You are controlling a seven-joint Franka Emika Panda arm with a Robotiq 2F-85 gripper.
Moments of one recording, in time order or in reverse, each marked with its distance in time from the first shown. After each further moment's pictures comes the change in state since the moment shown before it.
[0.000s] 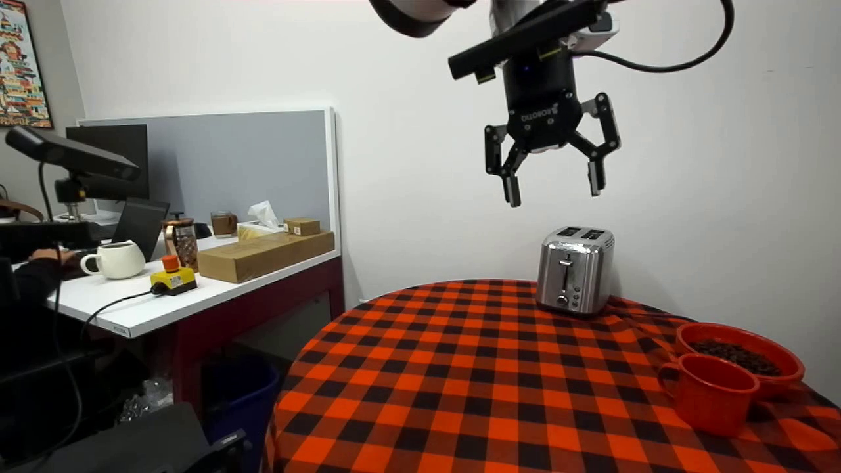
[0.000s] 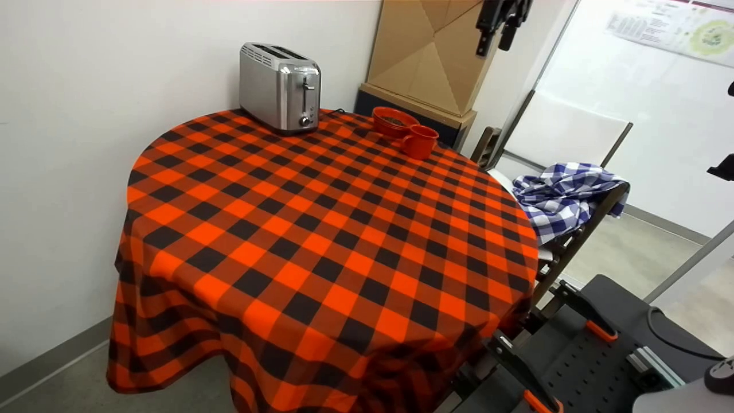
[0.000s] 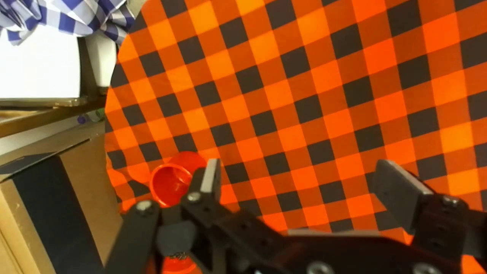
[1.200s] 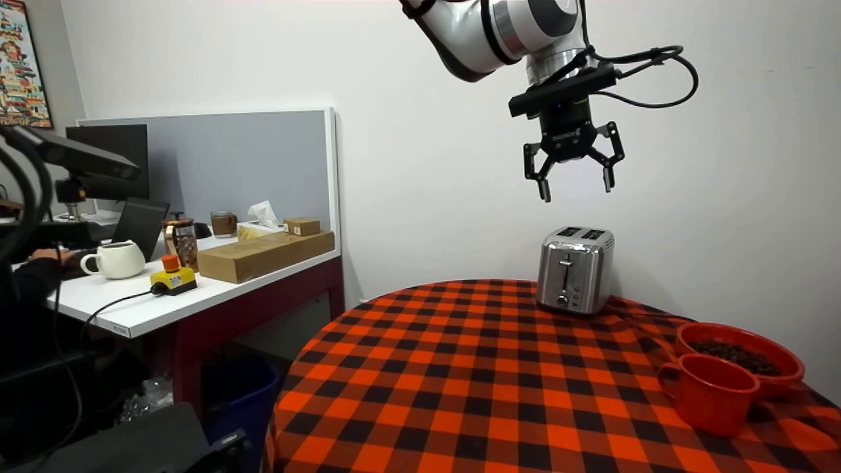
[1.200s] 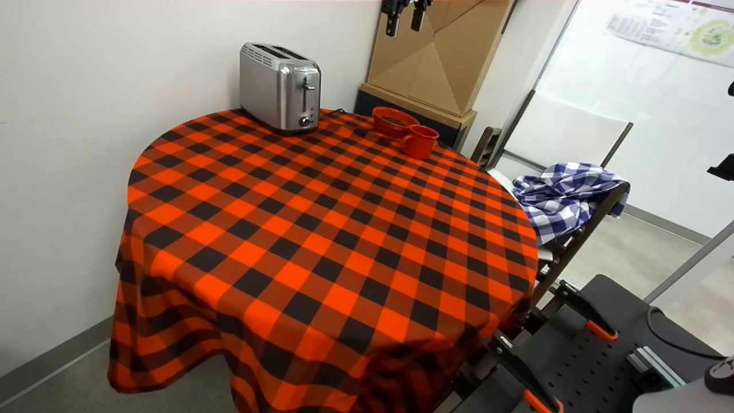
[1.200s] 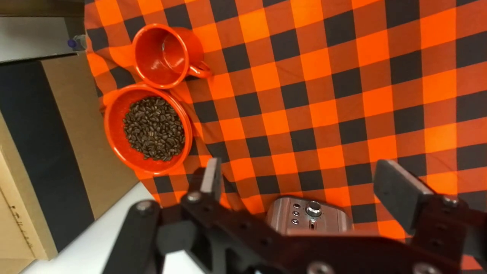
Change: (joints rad) arm 0.031 0.486 0.075 0.602 0.016 -0.057 -0.002
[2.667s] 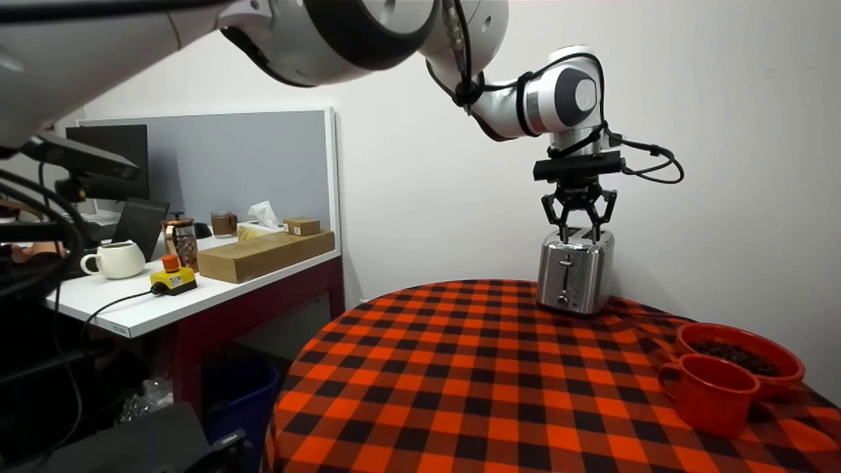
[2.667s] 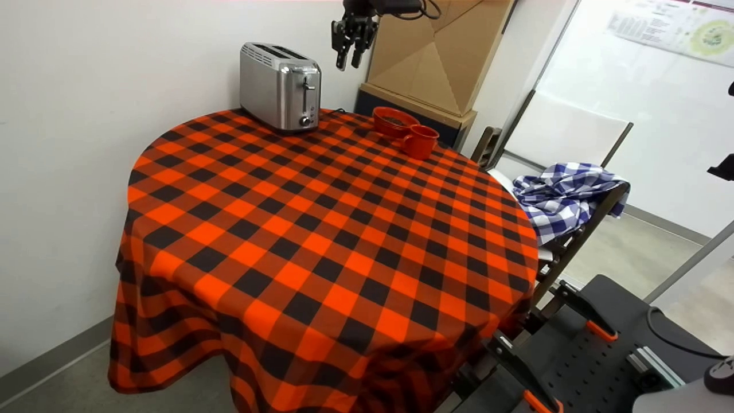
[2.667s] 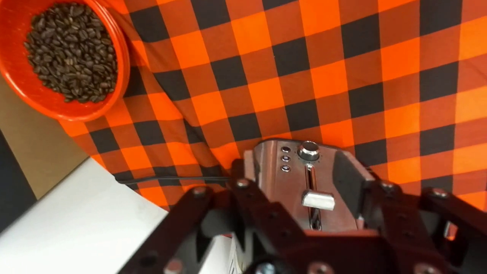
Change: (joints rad) arm -0.010 0.536 0.041 0.640 0.129 -0.041 -0.034
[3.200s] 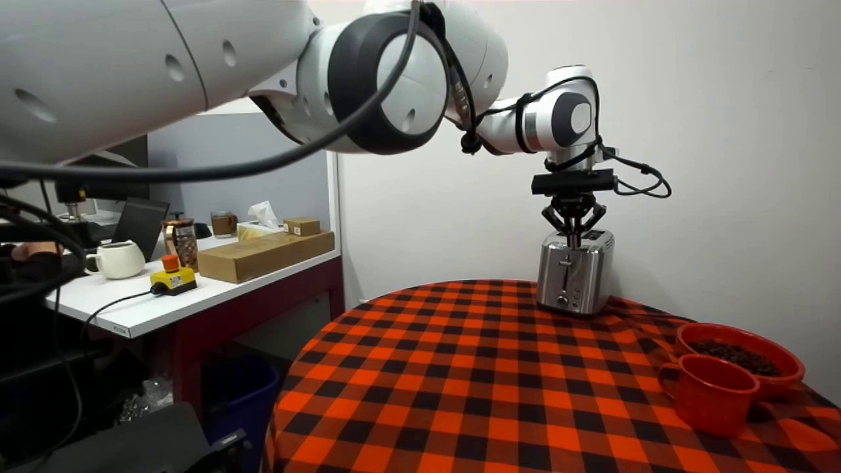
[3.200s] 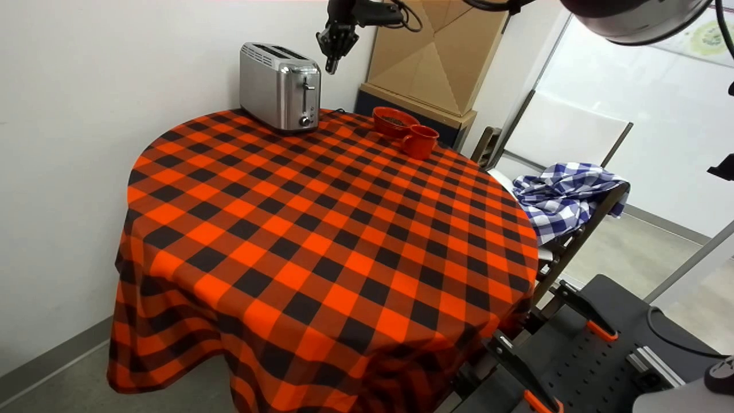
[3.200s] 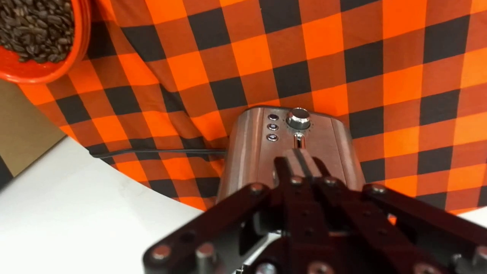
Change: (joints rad) arm 0.009 0.196 0.031 0.277 0.014 -0.020 -0.014
